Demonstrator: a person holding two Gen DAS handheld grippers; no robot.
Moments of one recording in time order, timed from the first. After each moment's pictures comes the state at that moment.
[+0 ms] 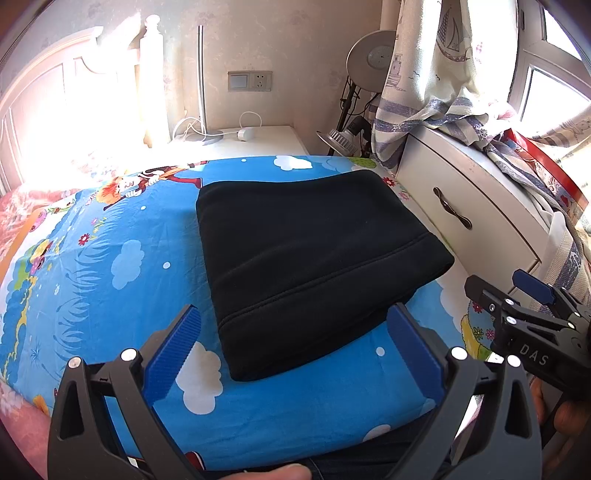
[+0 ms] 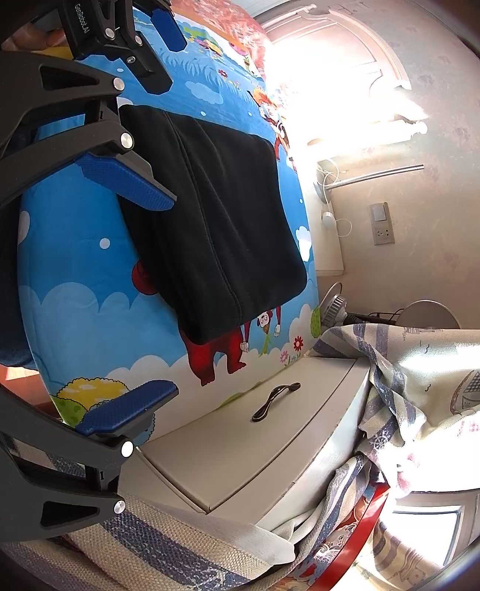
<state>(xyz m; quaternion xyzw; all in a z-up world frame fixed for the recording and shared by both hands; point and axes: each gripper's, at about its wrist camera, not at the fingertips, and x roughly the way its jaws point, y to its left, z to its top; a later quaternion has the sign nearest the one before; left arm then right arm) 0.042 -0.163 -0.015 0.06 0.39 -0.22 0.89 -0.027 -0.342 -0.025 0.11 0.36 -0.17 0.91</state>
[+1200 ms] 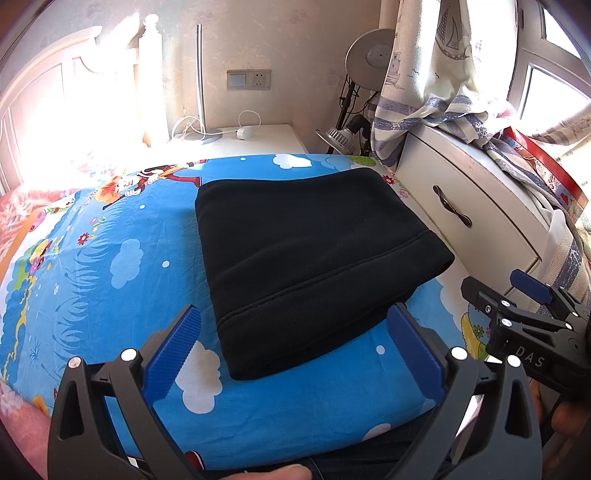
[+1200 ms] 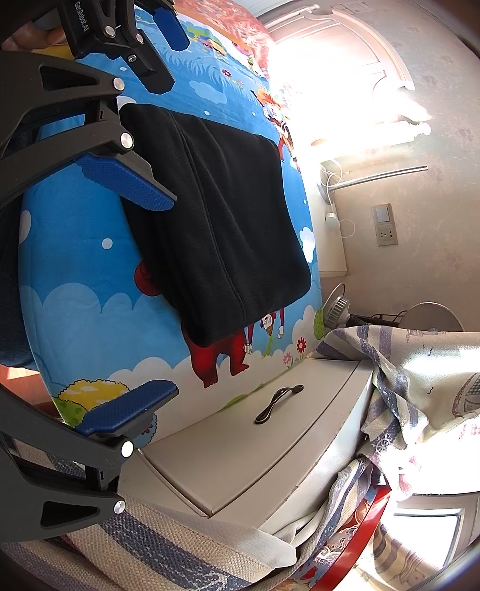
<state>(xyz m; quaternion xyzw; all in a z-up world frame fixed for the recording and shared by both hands) 0.042 -0.164 -0.014 0.06 0.39 -0.22 0.89 -0.027 -0.341 -0.029 0.11 0.37 -0.17 0.91</state>
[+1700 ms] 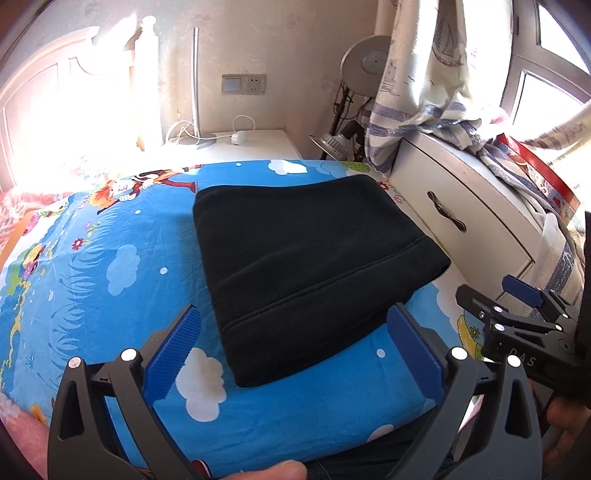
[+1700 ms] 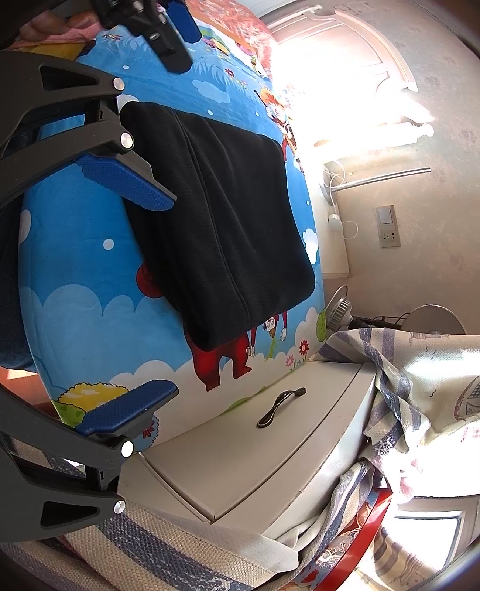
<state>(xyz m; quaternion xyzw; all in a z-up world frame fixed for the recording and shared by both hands) 0.053 -0.133 -0.012 0.04 0.37 -0.23 0.90 -0.025 -0.338 -0.036 0.11 0.37 -0.16 0.91</state>
